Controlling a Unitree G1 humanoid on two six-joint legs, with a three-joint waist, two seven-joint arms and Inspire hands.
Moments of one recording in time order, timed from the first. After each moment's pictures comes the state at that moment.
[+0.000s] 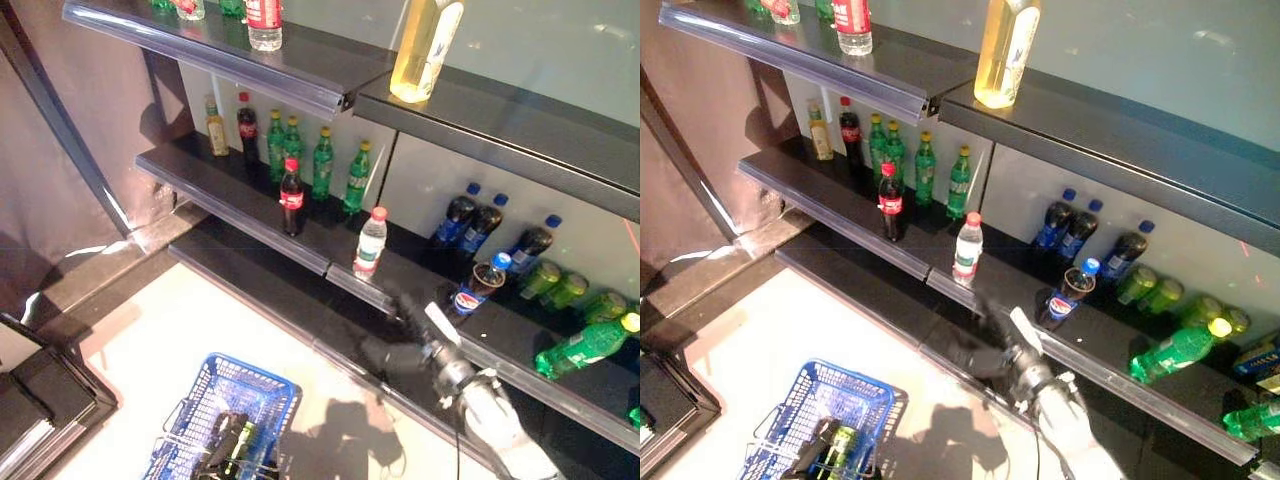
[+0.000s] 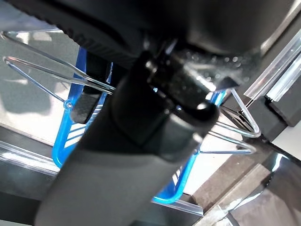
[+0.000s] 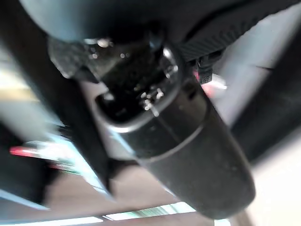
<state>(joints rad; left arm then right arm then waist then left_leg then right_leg) 0.17 0.12 0.01 0.95 -1.19 -0.17 0.05 0.12 -0.47 0.23 -0.14 0.12 -0.11 -0.13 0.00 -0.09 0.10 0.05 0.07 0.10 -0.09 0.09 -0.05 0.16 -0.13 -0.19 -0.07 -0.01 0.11</state>
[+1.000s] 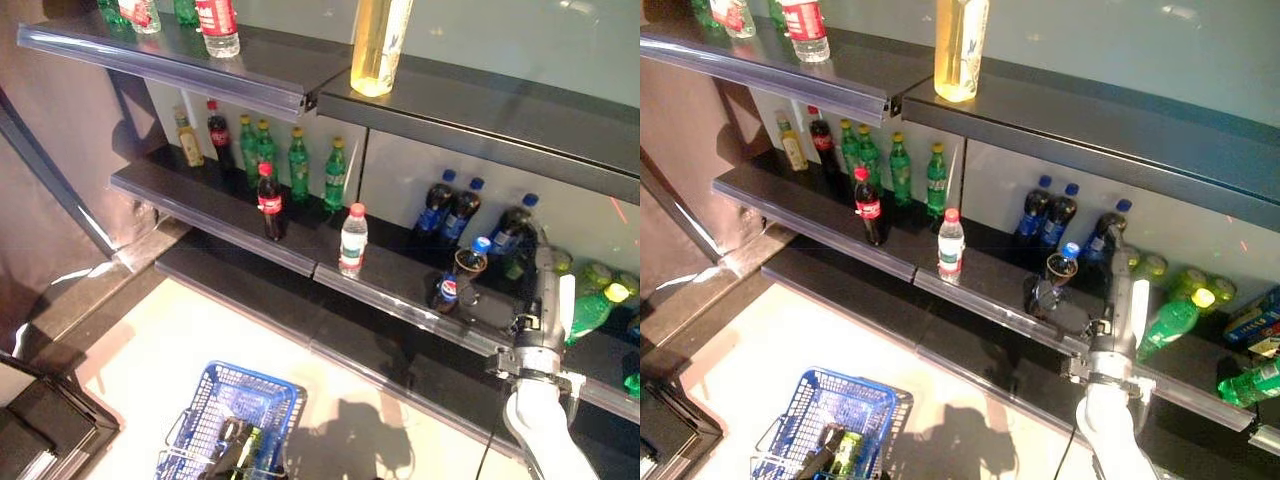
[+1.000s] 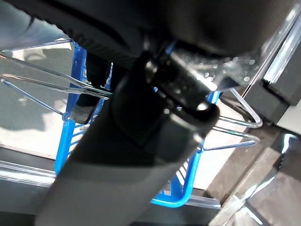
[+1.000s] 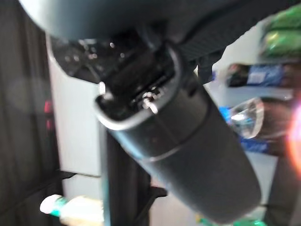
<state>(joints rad) 0.19 0.09 0.05 0.96 -1.09 -0.15 0.05 0.22 -0.47 0.07 -0.10 0.04 -0.21 -0.55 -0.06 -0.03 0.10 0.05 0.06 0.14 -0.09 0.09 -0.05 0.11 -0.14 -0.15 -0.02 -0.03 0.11</state>
